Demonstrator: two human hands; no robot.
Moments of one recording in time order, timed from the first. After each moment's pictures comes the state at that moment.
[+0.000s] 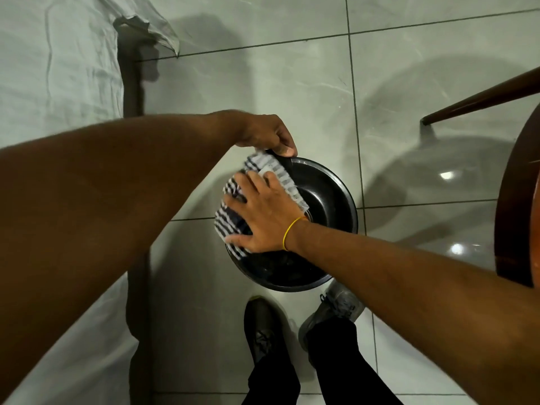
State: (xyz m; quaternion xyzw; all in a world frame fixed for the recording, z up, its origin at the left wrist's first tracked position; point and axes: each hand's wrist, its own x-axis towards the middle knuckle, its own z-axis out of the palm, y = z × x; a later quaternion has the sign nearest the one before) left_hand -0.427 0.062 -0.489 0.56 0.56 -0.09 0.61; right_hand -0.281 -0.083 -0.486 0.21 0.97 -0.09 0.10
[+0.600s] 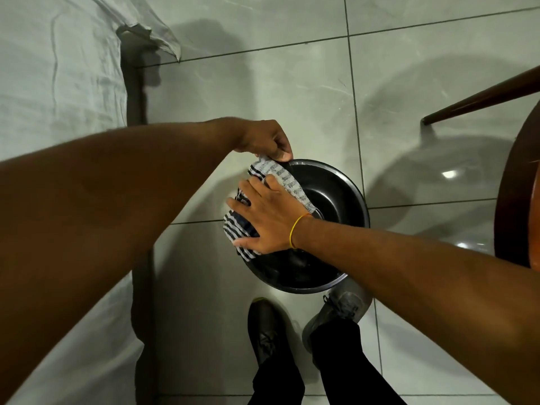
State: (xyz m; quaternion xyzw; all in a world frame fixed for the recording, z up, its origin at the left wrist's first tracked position) left_hand -0.433 0.057 -0.488 0.59 0.53 -0.10 0.59; right_hand -0.275 -0.077 -0.490 0.17 0.98 -0.04 0.08
